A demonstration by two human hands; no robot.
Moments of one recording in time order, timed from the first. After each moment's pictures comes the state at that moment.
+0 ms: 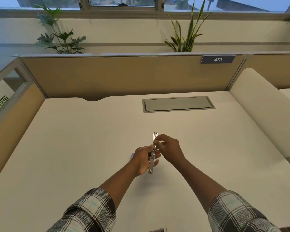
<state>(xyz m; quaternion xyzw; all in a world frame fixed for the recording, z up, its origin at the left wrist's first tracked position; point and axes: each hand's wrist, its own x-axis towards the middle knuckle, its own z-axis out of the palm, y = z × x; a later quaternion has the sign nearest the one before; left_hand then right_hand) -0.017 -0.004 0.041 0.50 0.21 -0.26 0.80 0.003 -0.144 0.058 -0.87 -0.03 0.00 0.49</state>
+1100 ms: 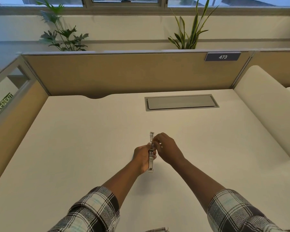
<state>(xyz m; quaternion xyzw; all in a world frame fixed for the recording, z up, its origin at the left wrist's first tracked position) -0.013 -0.006 0.039 0.42 0.28 -0.17 0.85 0.004 -0.131 0.059 -0.92 -0.17 -0.03 0.35</state>
